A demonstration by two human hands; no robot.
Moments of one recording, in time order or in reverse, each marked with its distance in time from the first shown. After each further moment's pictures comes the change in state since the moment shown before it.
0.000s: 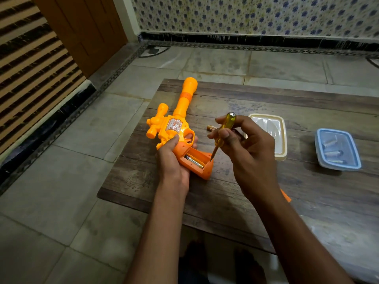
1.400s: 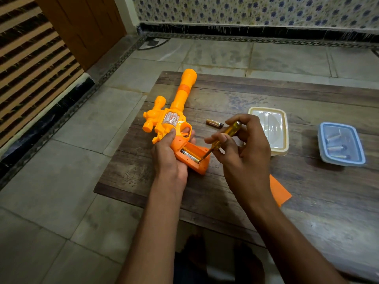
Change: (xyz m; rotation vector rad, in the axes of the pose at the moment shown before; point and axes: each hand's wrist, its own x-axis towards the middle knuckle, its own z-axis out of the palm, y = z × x) left_hand 0.006 -0.001 -0.002 -0.061 0.030 0.011; right_hand -0.015 0.005 0.009 -0.168 0.125 0.065
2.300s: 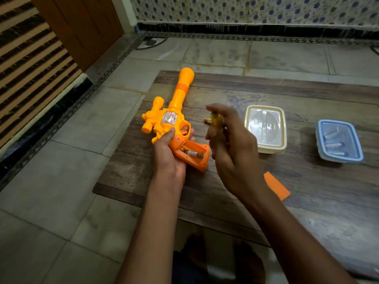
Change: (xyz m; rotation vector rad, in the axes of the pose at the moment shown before) left_hand 0.001 -0.002 -0.001 0.024 -0.069 -0.038; right_hand 0.009 0.002 0.002 -0.175 -0.156 -0.286
